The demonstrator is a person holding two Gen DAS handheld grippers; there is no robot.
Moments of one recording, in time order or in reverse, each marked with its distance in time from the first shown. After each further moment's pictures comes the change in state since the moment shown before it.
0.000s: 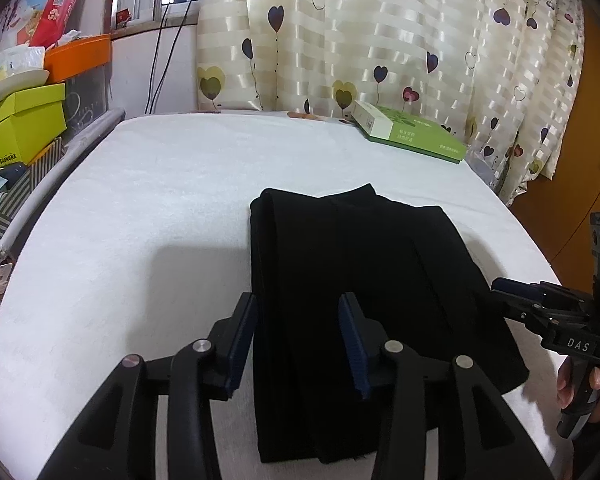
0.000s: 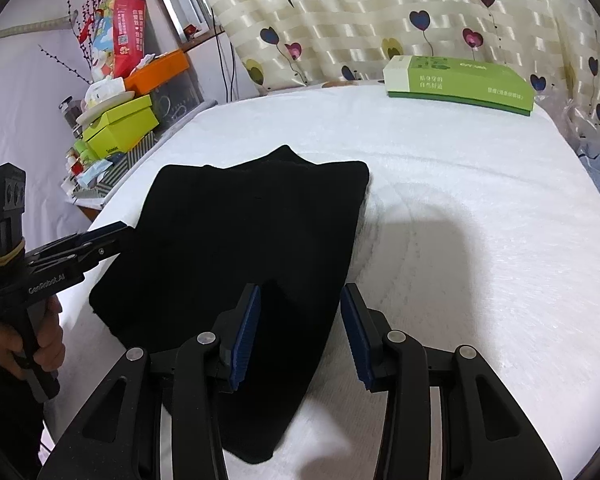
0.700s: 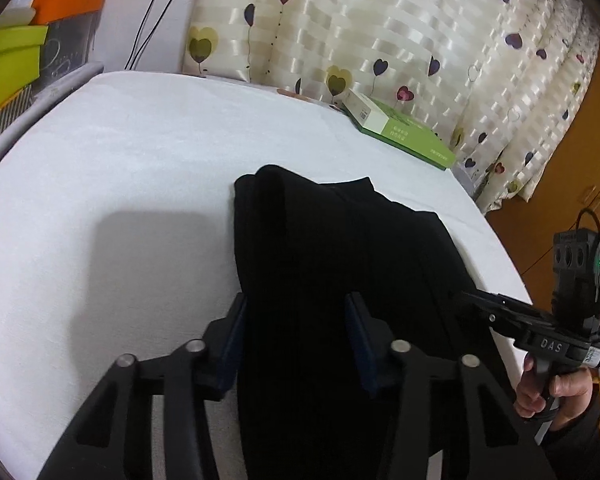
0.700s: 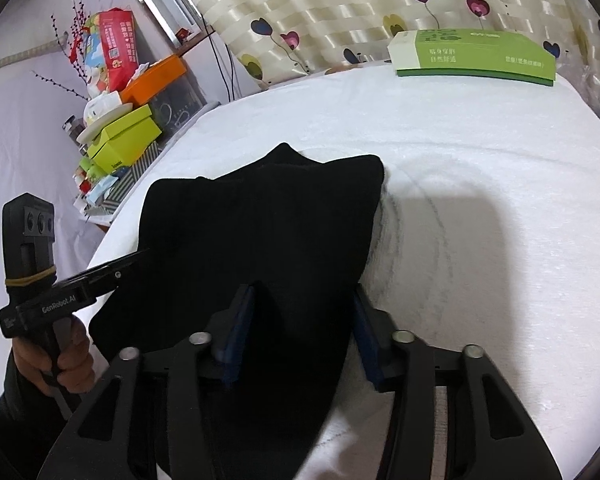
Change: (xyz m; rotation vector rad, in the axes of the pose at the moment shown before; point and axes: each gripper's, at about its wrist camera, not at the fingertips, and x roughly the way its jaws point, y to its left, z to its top) left arm 0.030 0.019 0.002 -0.102 0.063 -0.162; right arm 0.031 -0.013 0.015 0.079 0.030 0.100
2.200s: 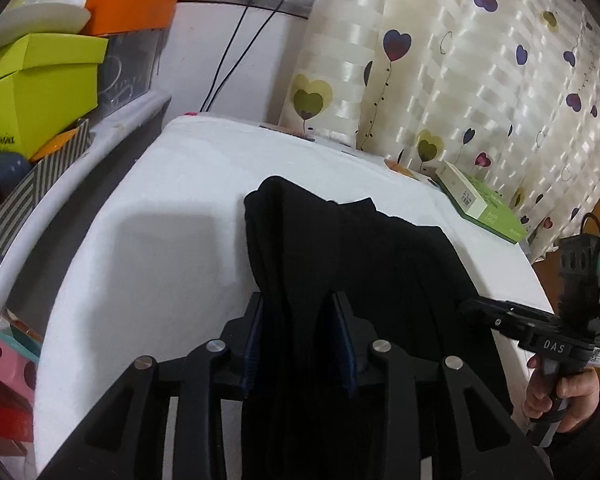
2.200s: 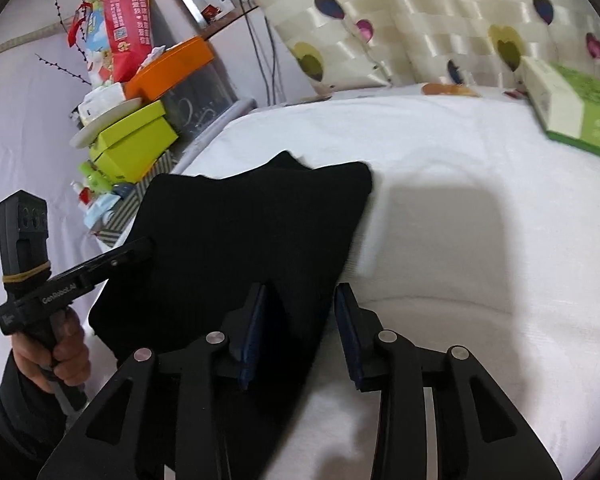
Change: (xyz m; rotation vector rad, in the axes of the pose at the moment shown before) left arm -0.006 0.142 0.090 -0.069 -0.095 0.112; right arm 0.116 0.065 0.107 -0.094 0.028 0.054
